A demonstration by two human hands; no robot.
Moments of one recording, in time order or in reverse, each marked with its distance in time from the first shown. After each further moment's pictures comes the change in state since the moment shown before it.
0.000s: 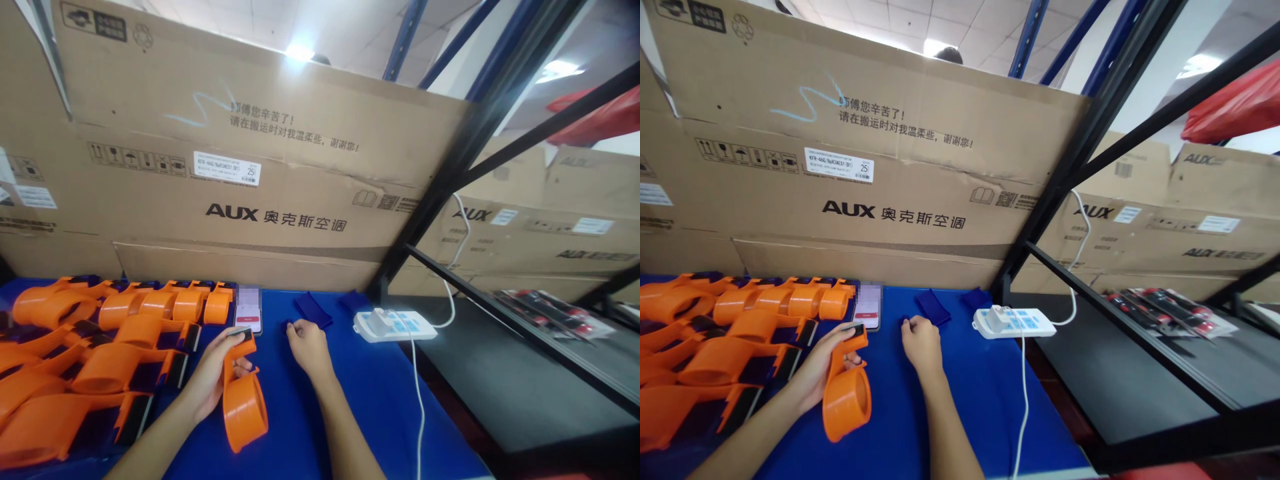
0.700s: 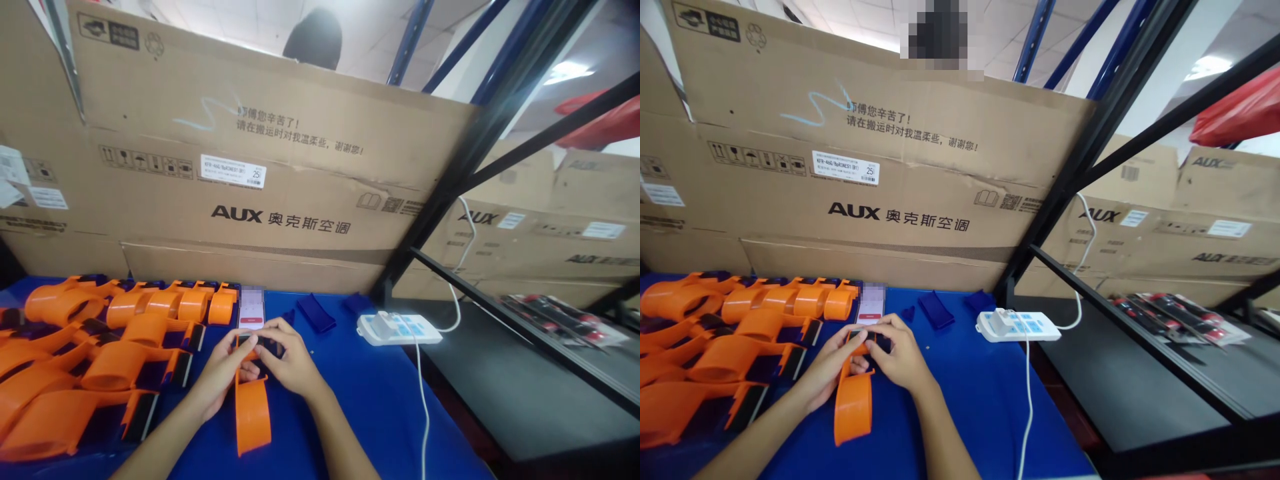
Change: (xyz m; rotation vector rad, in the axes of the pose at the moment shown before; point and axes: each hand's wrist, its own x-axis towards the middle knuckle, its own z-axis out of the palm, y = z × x) left_hand 0.003 -0.008 0.001 0.187 -0.042 0.089; right_hand -0.017 -0.041 0.004 0.268 -0.378 -0.473
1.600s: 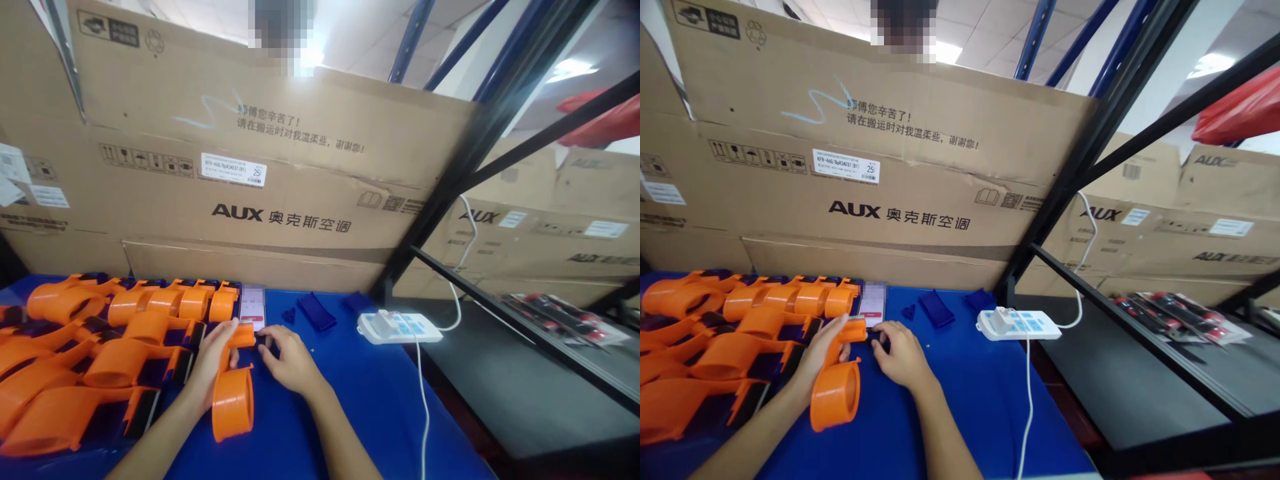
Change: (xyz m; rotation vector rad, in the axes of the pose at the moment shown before) left_hand 0.007 0.010 -0.015 0.052 0.108 0.089; right_hand -0.003 0.013 0.003 -0.147 -0.075 0.136
